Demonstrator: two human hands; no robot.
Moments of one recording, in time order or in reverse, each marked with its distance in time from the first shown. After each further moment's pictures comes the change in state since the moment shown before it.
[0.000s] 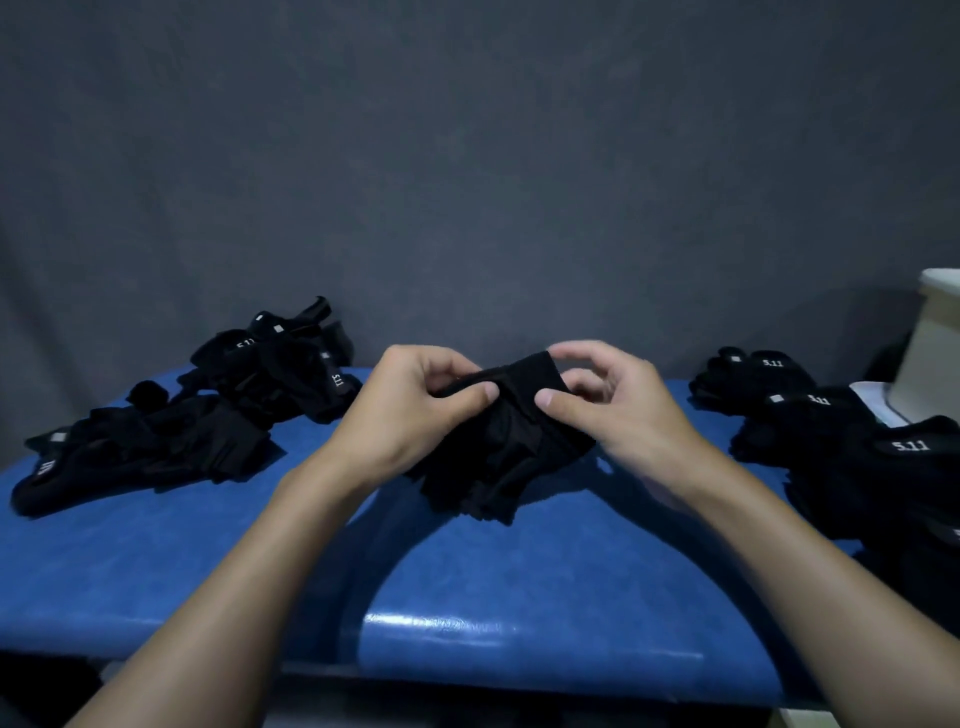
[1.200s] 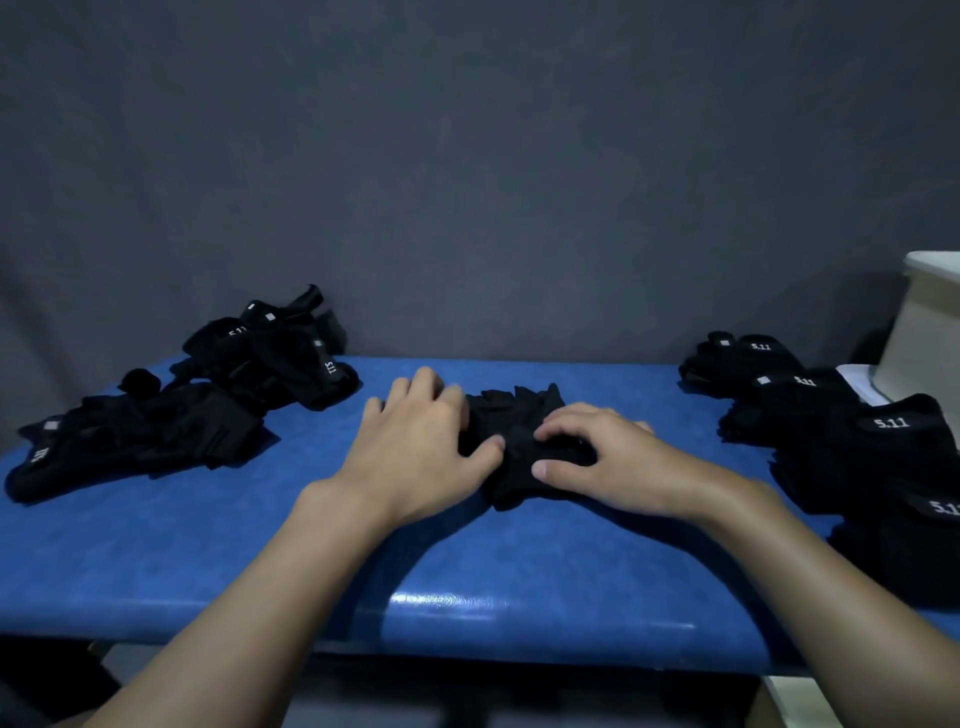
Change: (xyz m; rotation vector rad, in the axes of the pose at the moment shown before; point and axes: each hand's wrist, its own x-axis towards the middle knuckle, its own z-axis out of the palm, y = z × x) left_hand -0.014 -0.025 0.023 0.935 -0.072 0.040; right_hand -0.017 0.025 -0.016 -0.916 -0.301 0.089
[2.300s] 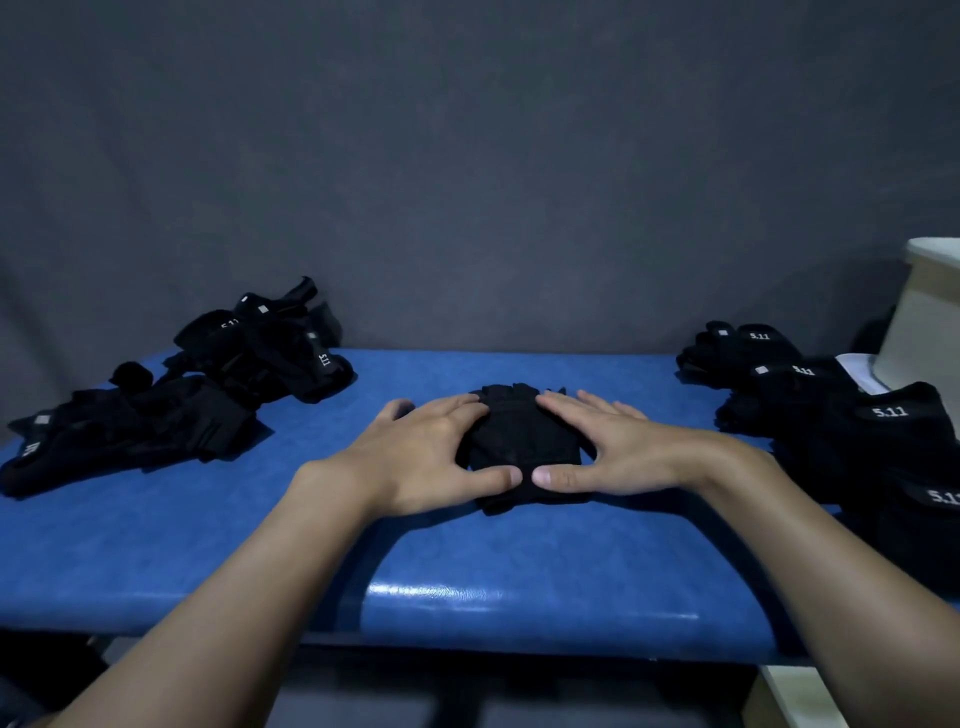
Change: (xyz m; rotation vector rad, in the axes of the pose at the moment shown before) left_hand 0.010 -0.013 0.013 -0.021 -0.342 0.141; right_hand 0.006 0.014 -0.011 -0.082 -0.312 0.027
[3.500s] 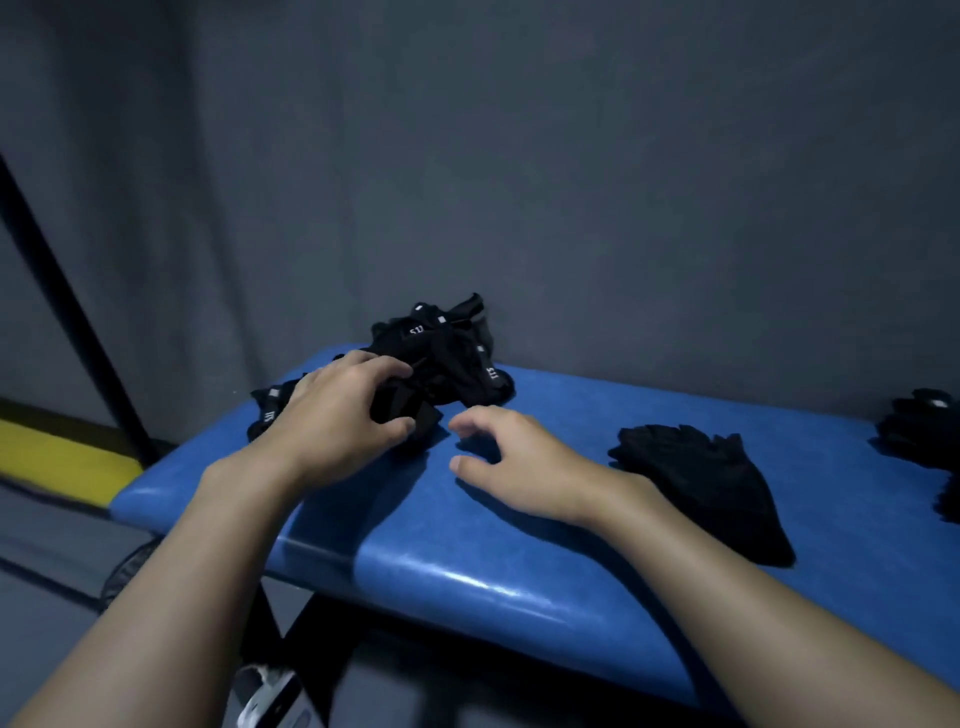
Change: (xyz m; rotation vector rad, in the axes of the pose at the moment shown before) left_hand -0.115 -0.146 -0.058 -0.091 0.467 -0.415; right_hand 0.091 -0.194 0.054 0.266 0.195 -0.367
